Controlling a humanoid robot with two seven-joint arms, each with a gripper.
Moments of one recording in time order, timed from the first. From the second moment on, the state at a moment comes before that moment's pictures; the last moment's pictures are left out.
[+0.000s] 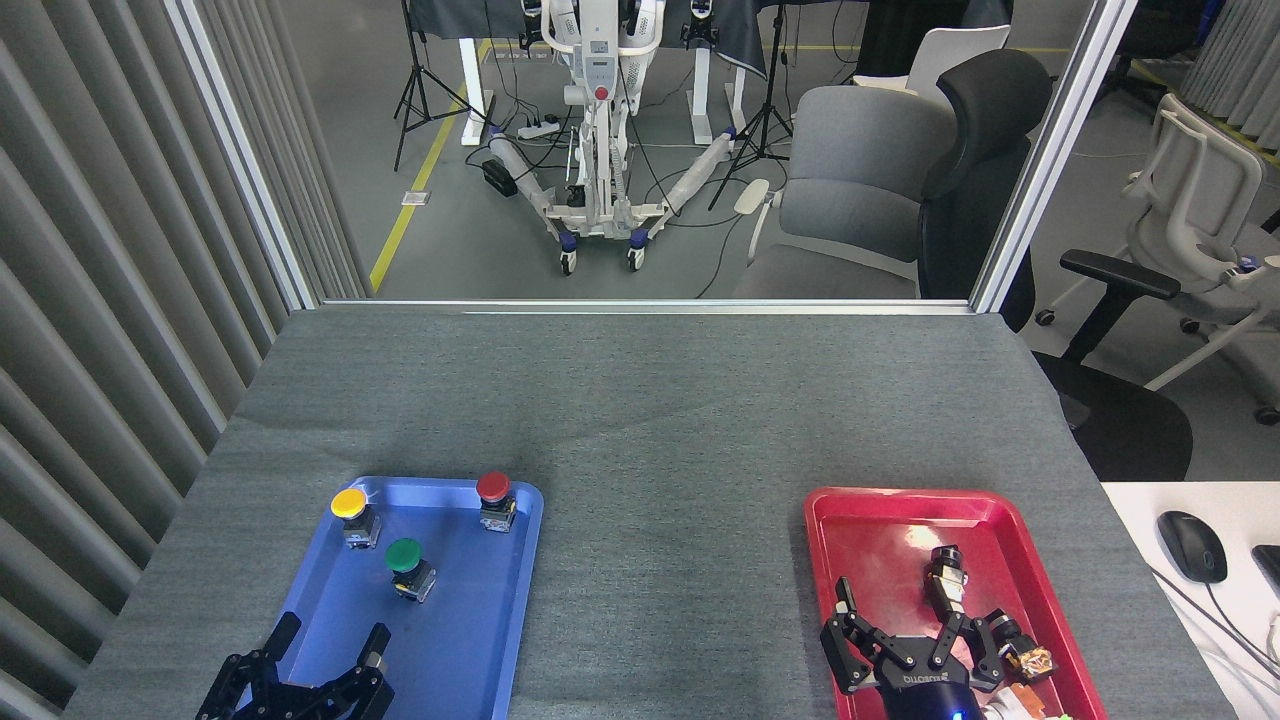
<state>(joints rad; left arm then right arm) 0.24 0.23 0.05 -1.65 -1.18 -0.26 0.16 0.10 0.09 -0.09 -1.50 1.50 -0.14 -0.11</state>
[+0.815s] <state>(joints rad) 0.24 0.23 0.05 -1.64 -1.18 -0.26 0.17 0.09 0.08 -0.09 -1.51 1.51 -0.14 -0.12</state>
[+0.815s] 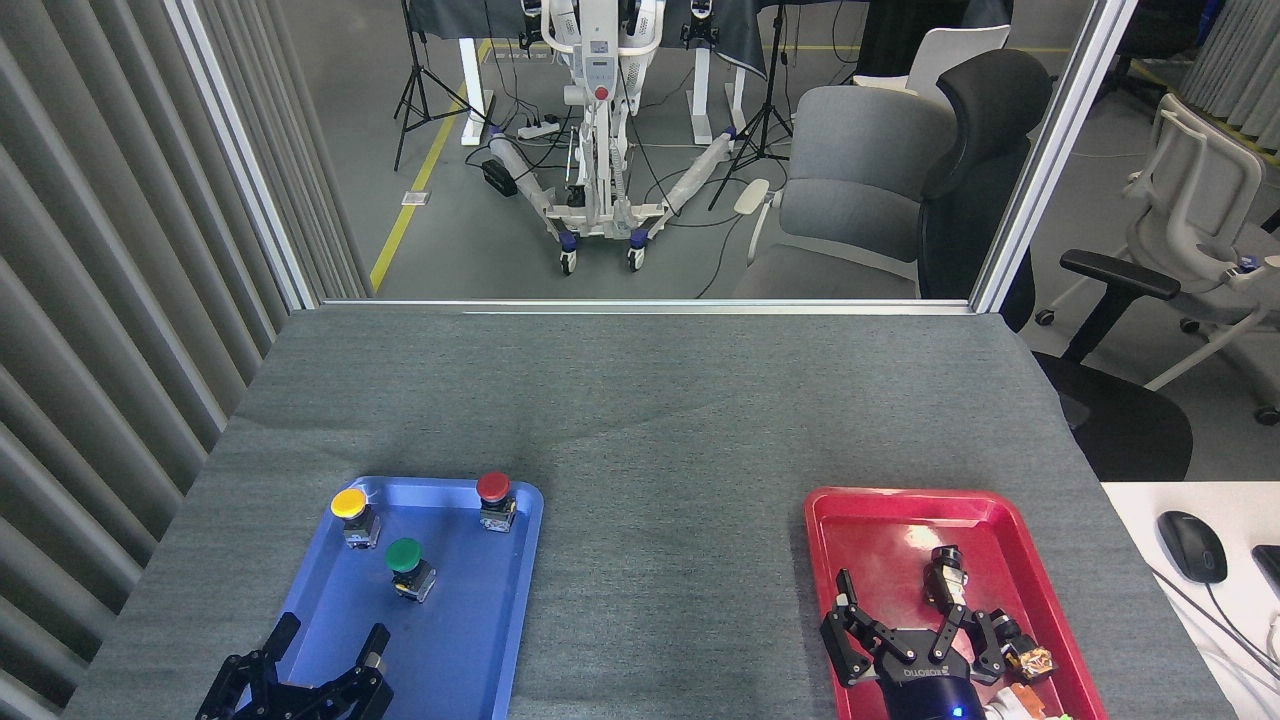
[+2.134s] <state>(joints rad) -0.21 0.19 -0.14 -0.97 -1.27 -0.14 0.18 0.19 -0.03 -0.03 -1.62 1.54 -0.04 -0.11</state>
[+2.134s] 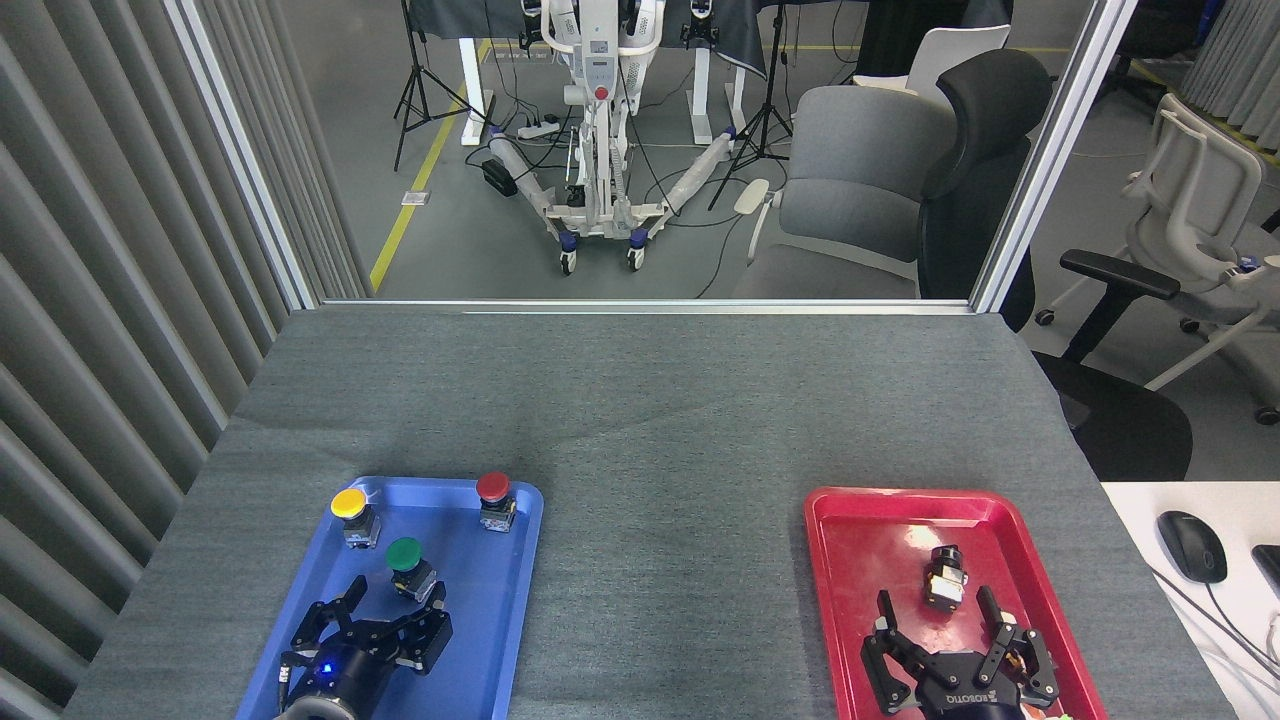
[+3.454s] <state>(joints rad) -0.28 0.05 -0.51 -1.09 -1.40 -0.28 0.34 0.22 -0.03 0.00 -1.69 1.54 -0.01 -0.11</state>
